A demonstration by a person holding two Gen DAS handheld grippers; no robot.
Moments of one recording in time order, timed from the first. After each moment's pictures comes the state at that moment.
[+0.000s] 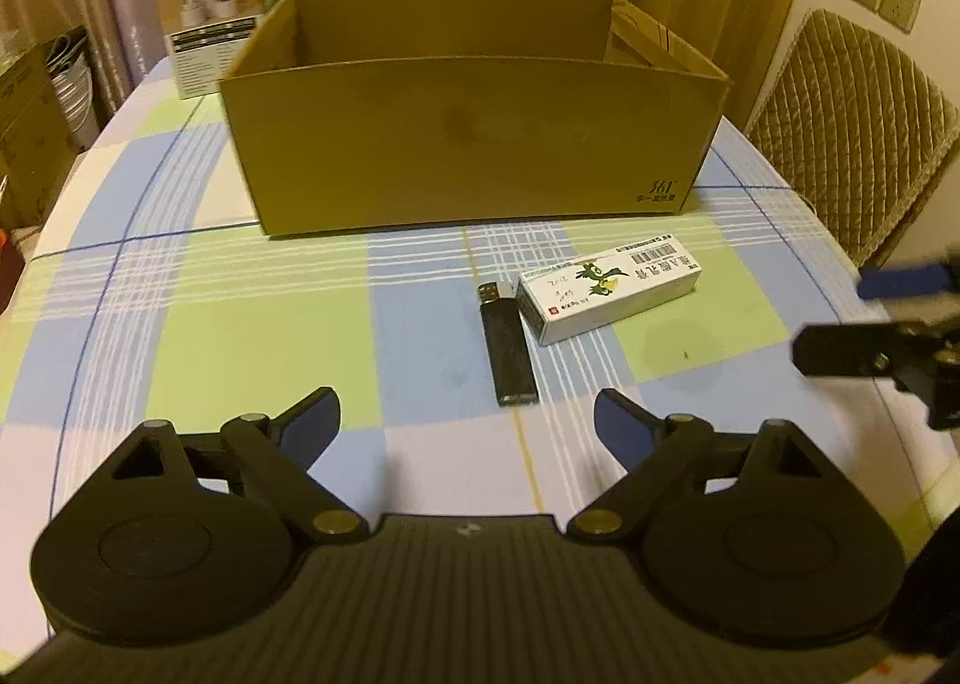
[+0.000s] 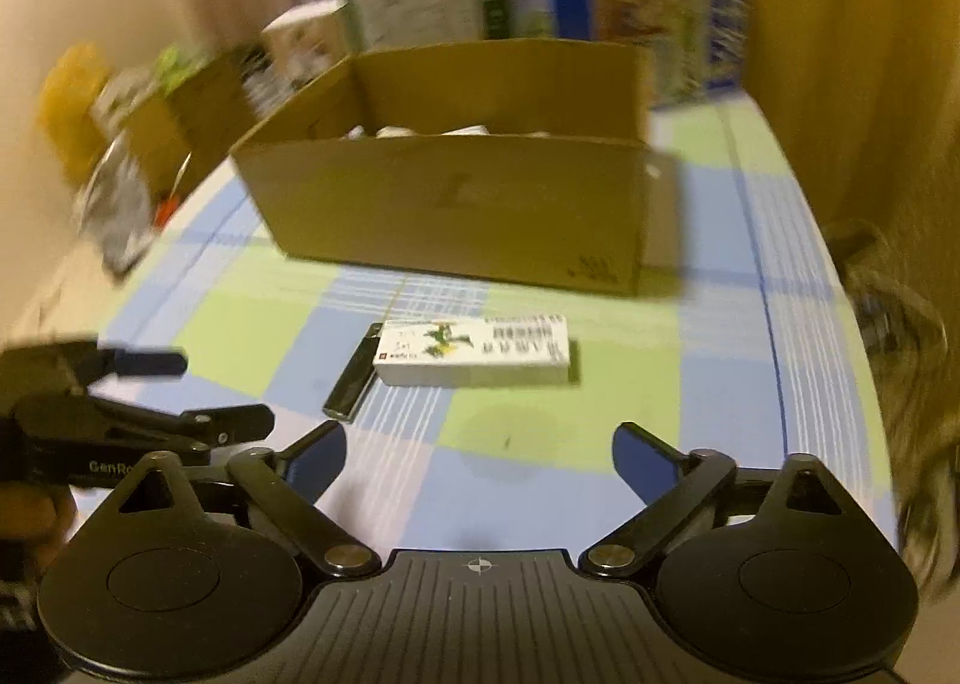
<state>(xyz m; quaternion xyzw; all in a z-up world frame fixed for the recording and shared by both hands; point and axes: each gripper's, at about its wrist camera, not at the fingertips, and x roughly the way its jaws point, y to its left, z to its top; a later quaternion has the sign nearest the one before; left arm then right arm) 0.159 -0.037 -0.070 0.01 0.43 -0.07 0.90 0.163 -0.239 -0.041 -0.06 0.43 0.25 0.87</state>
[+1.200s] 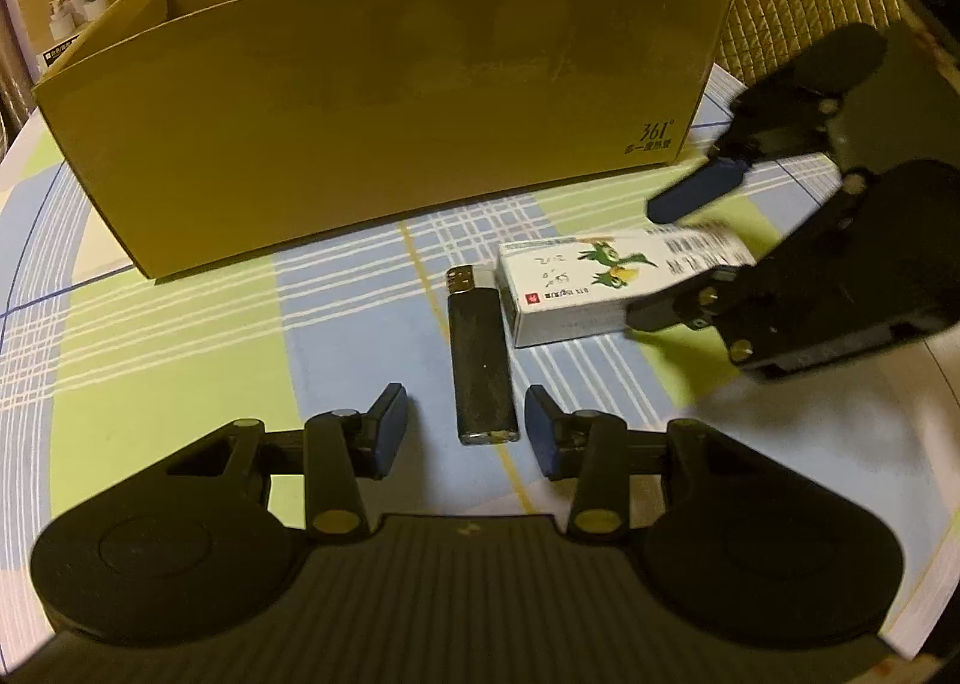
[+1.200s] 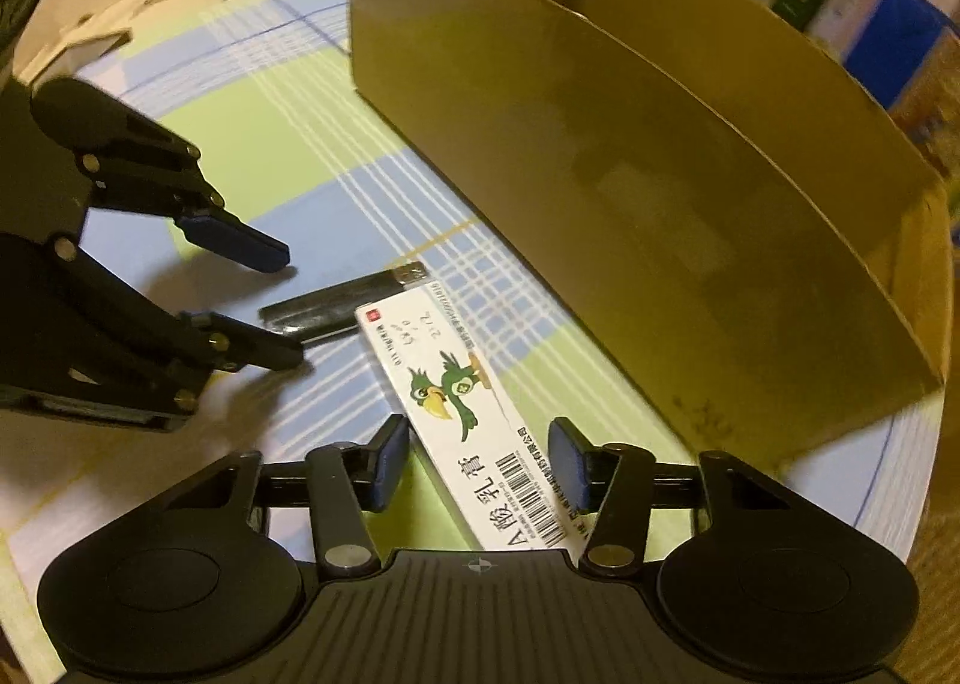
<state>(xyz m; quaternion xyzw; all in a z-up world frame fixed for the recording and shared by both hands) 0.228 -0.049 -0.128 0.06 0.45 -0.14 0.88 0.256 -0.166 -0.126 -0.30 0.43 0.39 0.76</state>
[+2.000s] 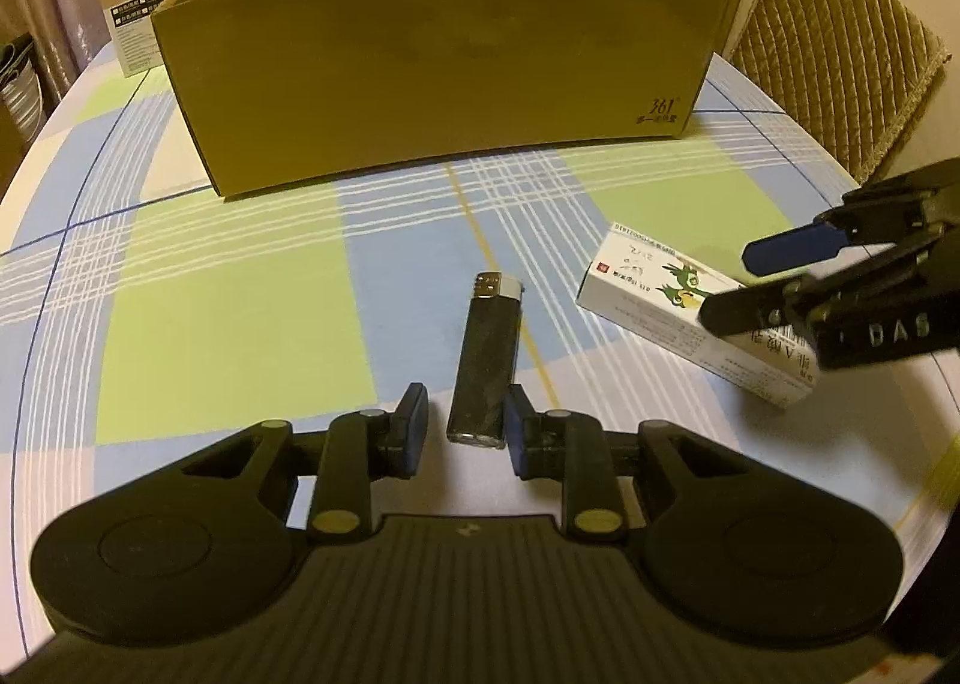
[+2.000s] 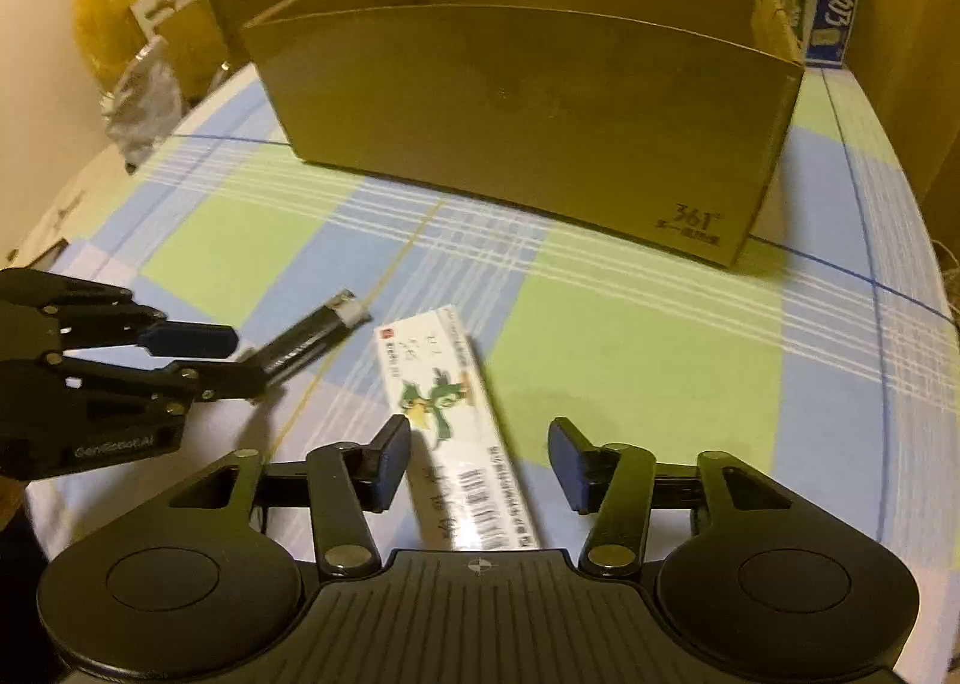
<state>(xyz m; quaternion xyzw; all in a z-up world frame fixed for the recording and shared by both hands) 0.176 -0.026 -0.113 0.05 0.46 -0.11 0.88 0.197 -0.203 -0.113 -0.09 0.46 0.30 0.83</state>
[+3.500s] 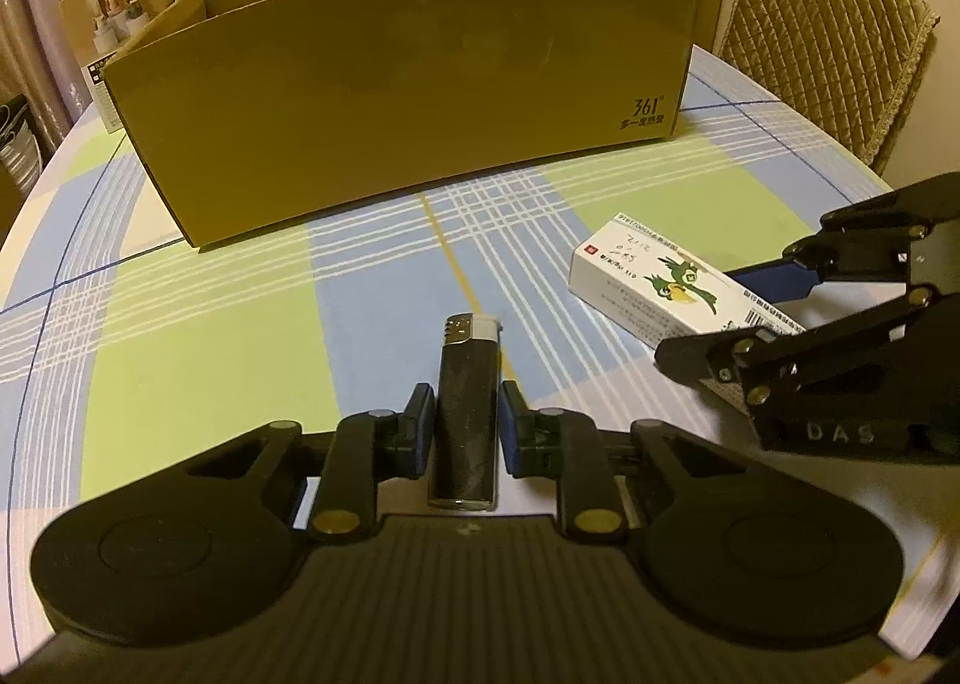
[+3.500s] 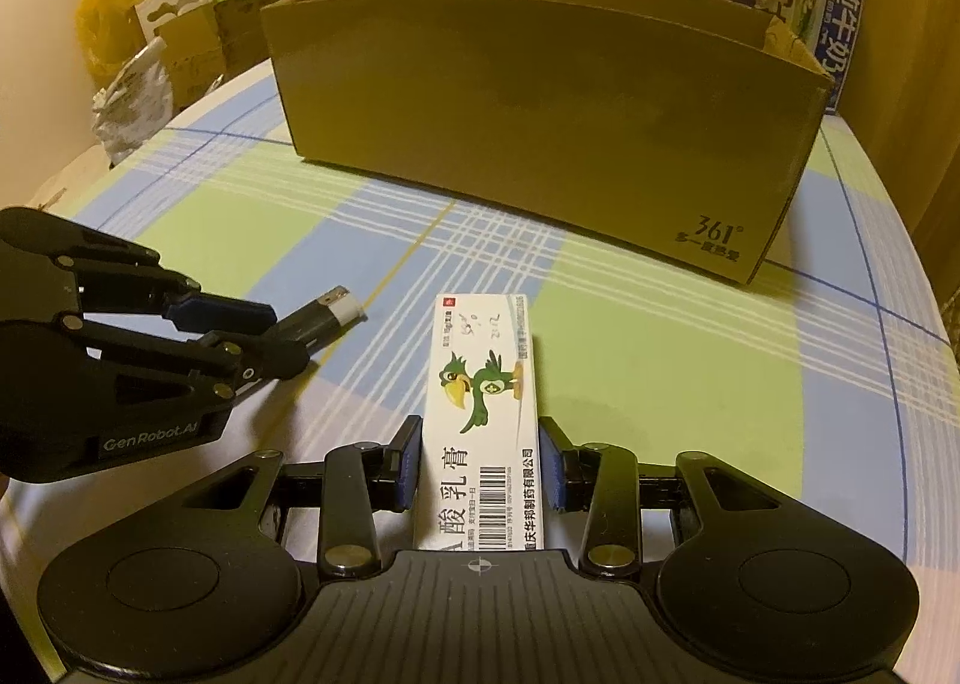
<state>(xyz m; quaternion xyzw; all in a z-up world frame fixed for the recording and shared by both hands) 0.180 -0.049 -0.127 0.09 0.42 -0.11 0.89 0.177 -0.187 -0.142 -0.12 0.41 0.28 0.86</state>
